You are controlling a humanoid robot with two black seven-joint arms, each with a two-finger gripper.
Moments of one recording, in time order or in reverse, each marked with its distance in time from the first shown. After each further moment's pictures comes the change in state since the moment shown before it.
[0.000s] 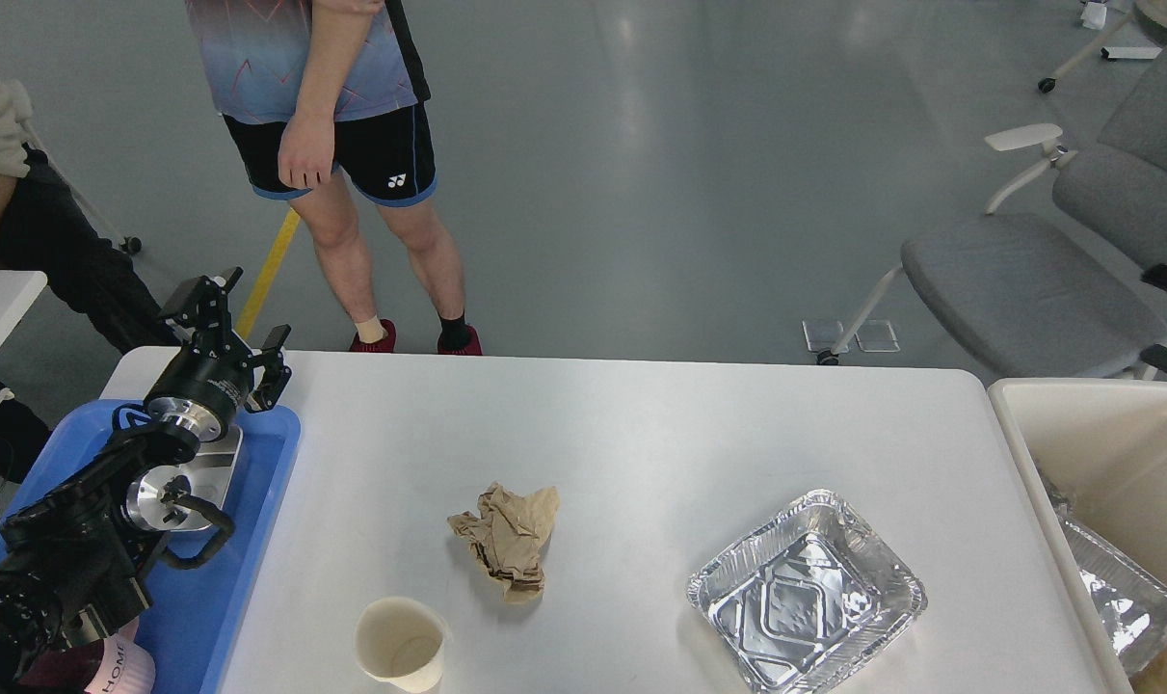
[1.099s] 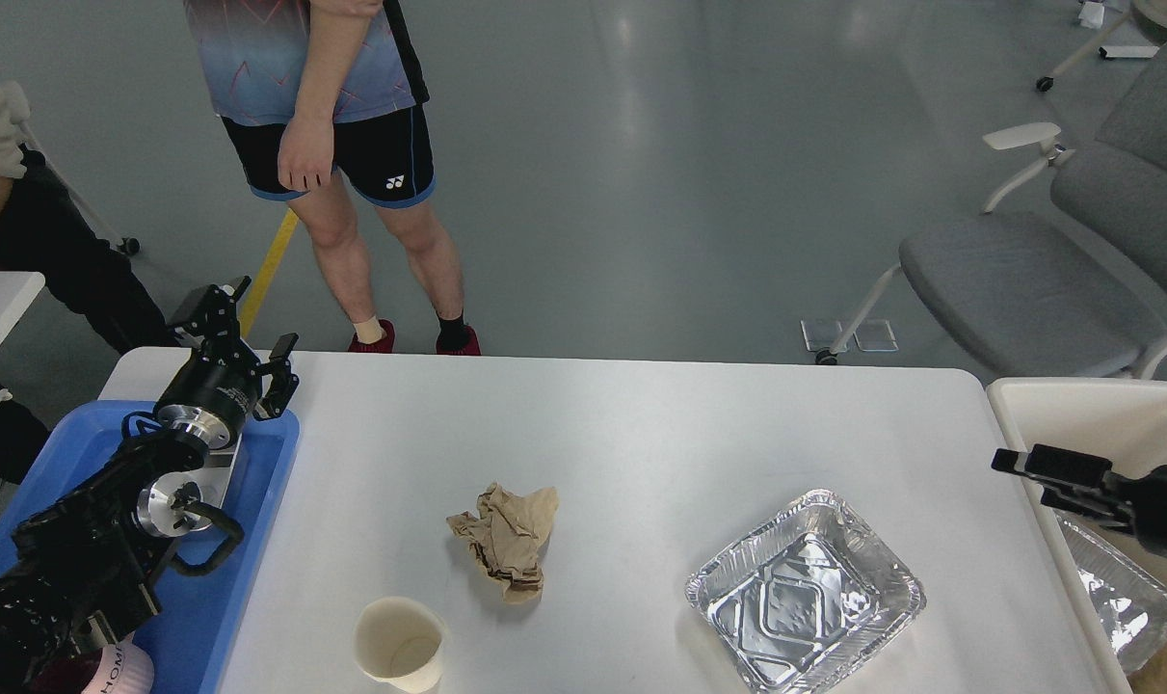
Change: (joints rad) left arm 0.008 -0.018 -0.001 0.000 0.002 0.012 0.000; right arm -0.099 0.349 -0.007 -0.040 -0.702 -0.153 0.054
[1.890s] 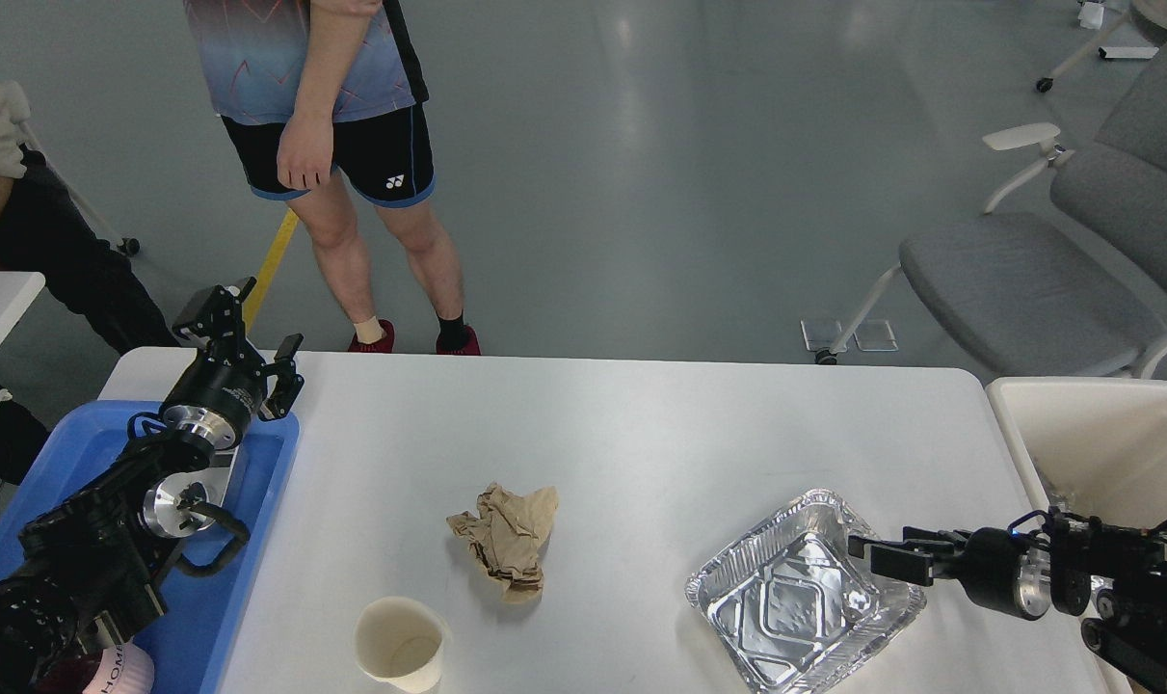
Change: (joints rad) left arm 0.000 -0.008 -0.002 0.000 0.000 0.006 -0.002; right arm -0.057 0.362 -0.011 -0.220 -0.436 -0.334 0.030
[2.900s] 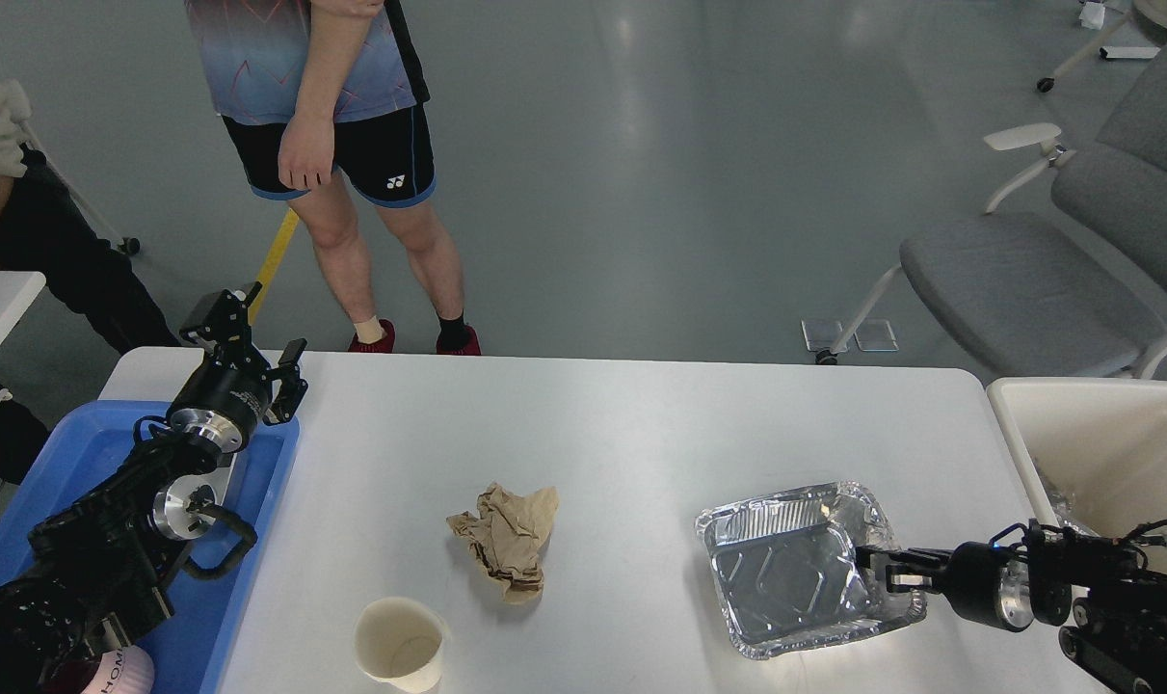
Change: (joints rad) left arm 0.002 -0.013 0.010 0.000 0.001 0.035 -0.001; right arm 0.007 0.080 -0.041 -0.110 0.002 0.039 -0.001
